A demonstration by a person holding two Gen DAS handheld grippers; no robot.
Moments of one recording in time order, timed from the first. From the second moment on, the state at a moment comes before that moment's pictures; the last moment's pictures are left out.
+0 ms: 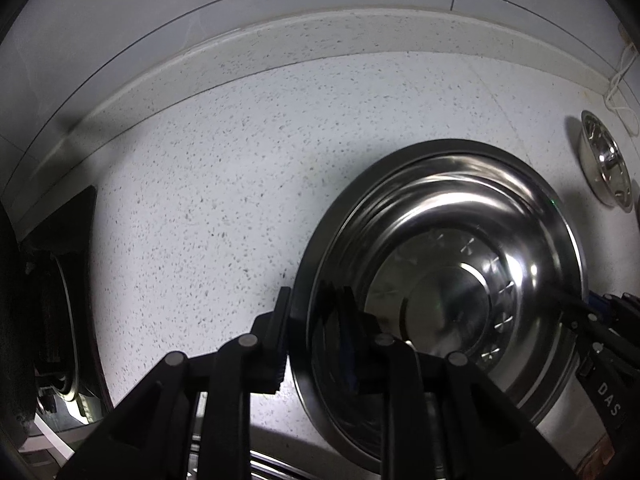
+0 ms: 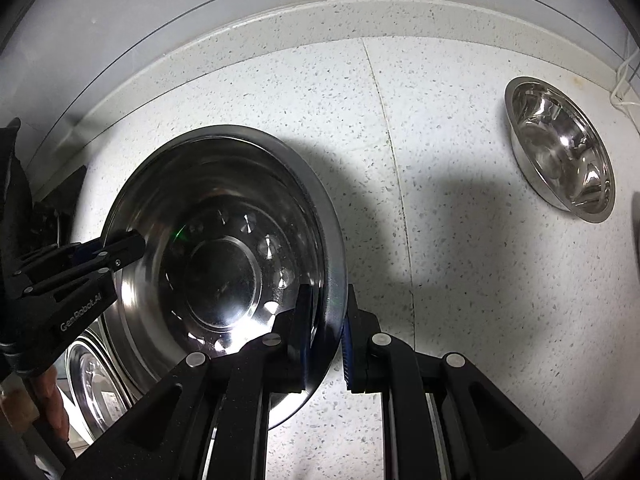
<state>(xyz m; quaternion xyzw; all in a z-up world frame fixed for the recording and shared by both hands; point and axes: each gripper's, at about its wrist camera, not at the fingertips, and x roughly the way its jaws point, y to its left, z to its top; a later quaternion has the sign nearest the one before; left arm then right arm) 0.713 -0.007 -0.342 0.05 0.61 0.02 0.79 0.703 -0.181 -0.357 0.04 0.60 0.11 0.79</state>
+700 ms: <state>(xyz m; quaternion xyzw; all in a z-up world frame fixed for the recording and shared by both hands) 0.685 -0.087 -0.248 0.10 0.51 -0.06 0.85 0.664 -0.288 -0.288 0.09 0.52 0.04 0.85</state>
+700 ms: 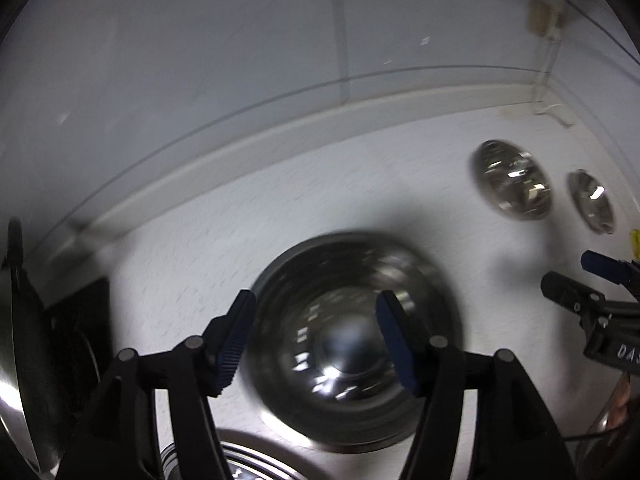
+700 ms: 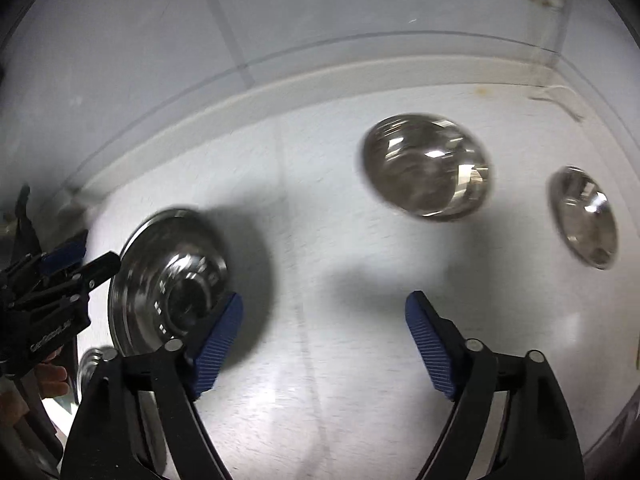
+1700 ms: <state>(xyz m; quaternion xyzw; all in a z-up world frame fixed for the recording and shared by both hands) 0.846 -0.303 -0.336 0.14 0.60 -0.10 0.78 0.765 -0.449 -0.346 0.23 0.51 -0.07 0.83</state>
